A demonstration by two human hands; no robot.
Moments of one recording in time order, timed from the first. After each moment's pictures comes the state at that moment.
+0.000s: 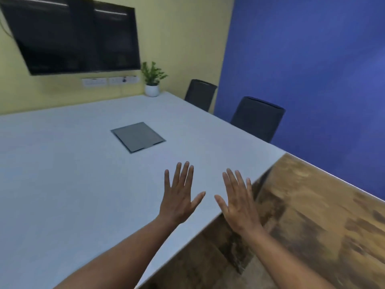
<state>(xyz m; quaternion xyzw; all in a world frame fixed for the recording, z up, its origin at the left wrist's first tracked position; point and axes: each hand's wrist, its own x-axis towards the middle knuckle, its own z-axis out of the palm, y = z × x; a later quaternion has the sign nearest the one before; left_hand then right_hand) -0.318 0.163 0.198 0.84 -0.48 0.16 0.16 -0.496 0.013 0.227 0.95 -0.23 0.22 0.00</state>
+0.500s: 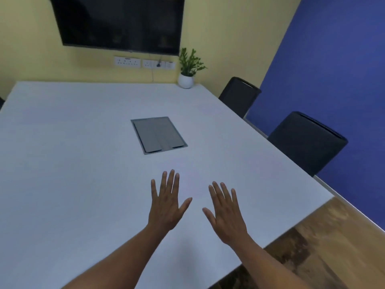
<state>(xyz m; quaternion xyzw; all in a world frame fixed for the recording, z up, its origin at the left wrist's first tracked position) -0.134 0.097 0.125 0.92 -0.33 0.12 0.18 -0.270 -0.098 0.167 0.99 -0.07 0.10 0.00</state>
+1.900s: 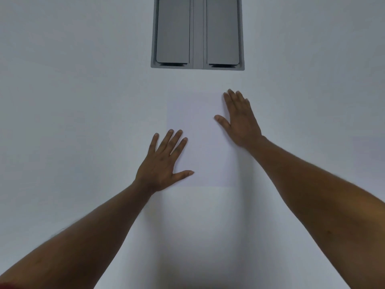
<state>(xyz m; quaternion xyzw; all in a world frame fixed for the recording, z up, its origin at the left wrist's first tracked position) 0.022 -0.019 -0.093 0.96 -0.24 -0.03 0.10 0.144 -0.316 -0.051 0.98 0.11 -0.09 -0.17</state>
